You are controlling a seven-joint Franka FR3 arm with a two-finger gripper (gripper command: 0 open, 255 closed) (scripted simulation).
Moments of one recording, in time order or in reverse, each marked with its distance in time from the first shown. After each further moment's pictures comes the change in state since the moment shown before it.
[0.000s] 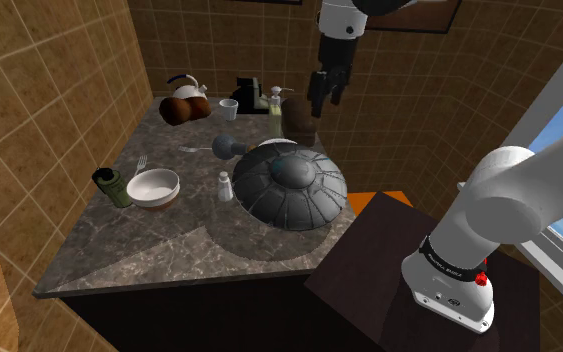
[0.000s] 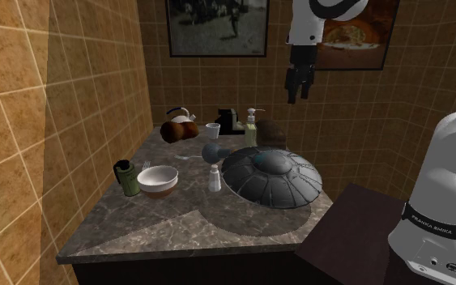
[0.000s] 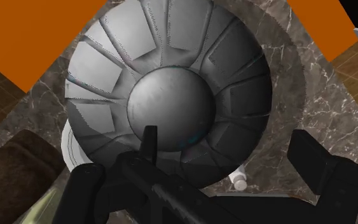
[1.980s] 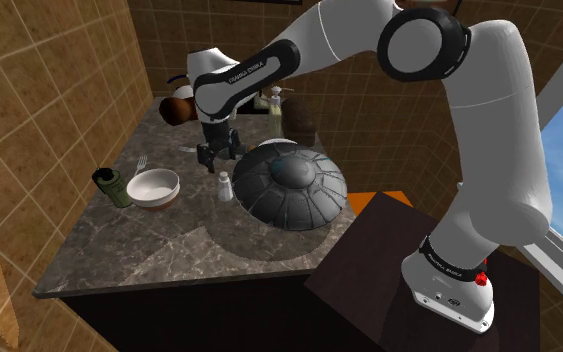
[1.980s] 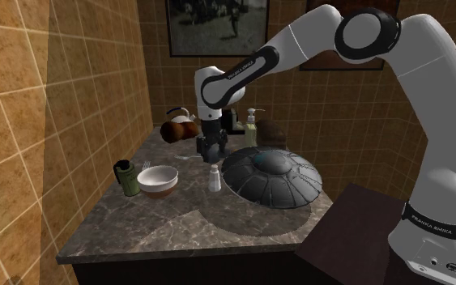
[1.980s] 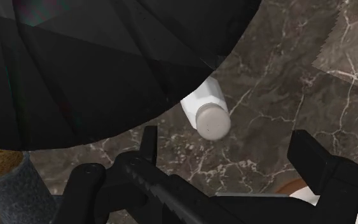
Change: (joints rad) arm 0.099 1.158 0.078 0.789 -0.127 0.250 0.194
